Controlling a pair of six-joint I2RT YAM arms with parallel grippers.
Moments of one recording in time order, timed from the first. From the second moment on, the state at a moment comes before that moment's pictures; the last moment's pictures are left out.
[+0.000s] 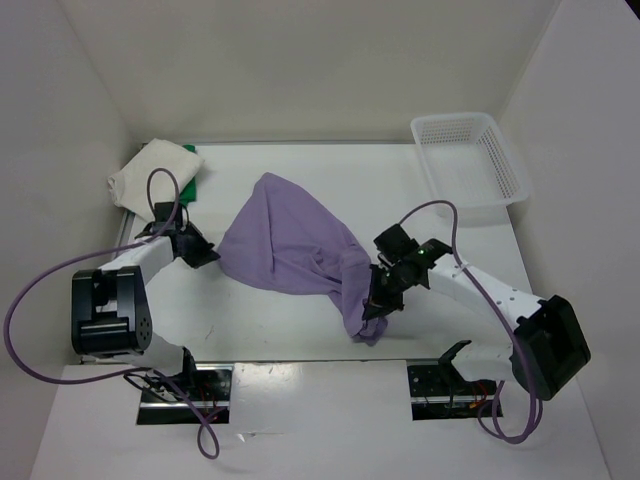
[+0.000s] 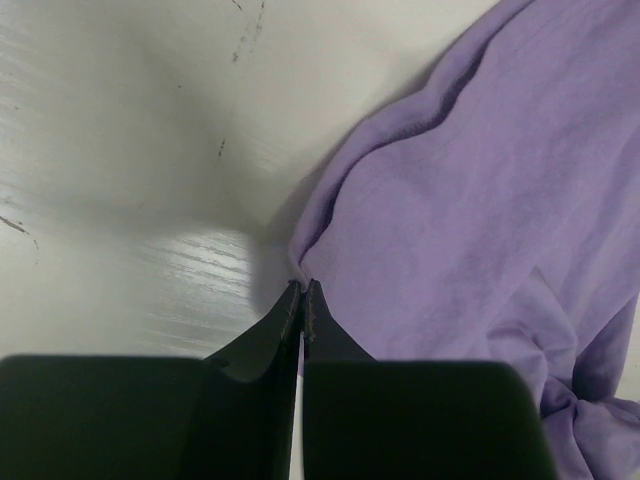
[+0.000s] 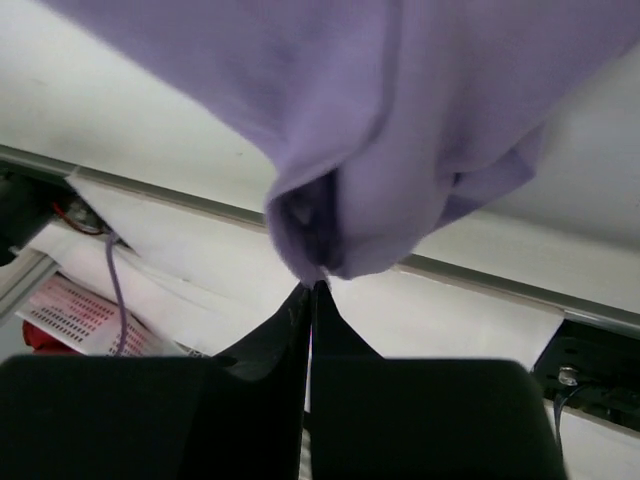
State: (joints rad) left arm 0.13 1.51 0.80 -0.31 0.21 -0.69; right arm 0.60 1.26 0.78 -0.82 -0.36 0.81
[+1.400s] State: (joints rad) left arm 0.33 1.47 1.65 -0.37 0.36 -0.87; right arm 0.09 1.83 2.72 -0.70 -0.25 0.59
